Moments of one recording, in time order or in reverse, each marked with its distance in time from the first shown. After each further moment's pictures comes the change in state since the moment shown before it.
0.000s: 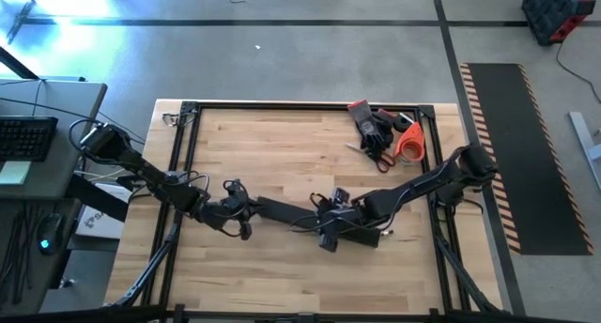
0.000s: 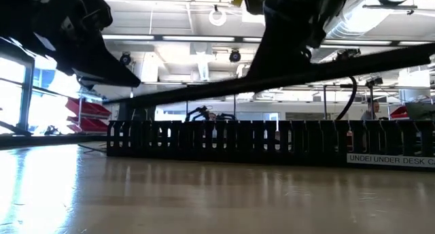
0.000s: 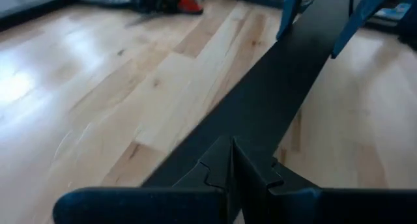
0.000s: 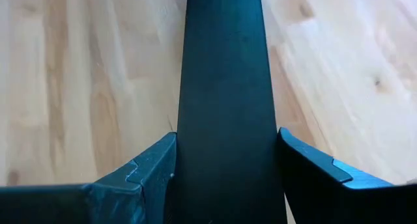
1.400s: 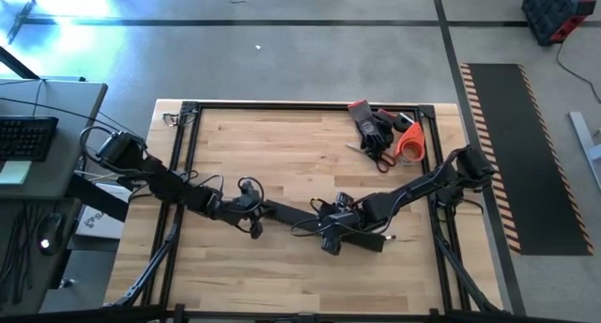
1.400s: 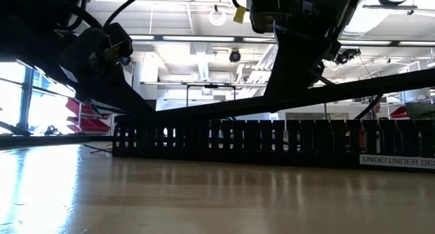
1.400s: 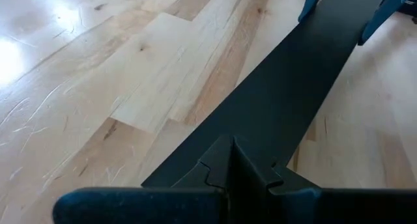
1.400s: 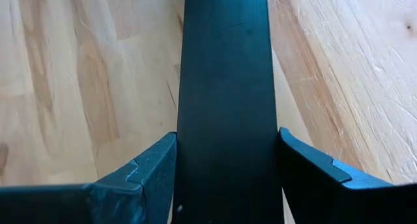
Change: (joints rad) left arm 0.118 0.243 0.003 0.149 0.184 -0.053; right arm 0.008 0.035 -0.001 -0.059 -0.059 0.079
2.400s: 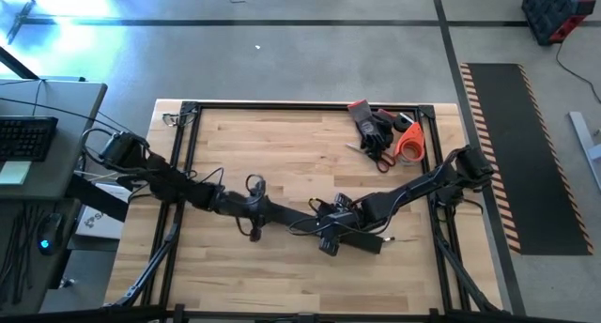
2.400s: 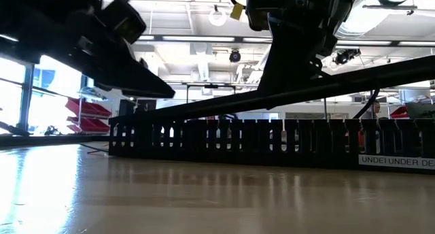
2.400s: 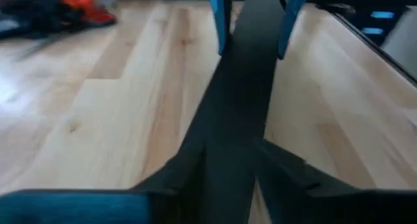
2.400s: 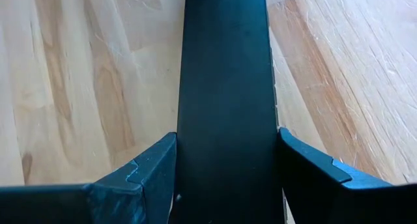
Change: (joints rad) left arm 0.085 0.001 0.033 0.194 0.266 0.416; right arm -0.002 0.004 0.015 0.008 -0.024 0.034
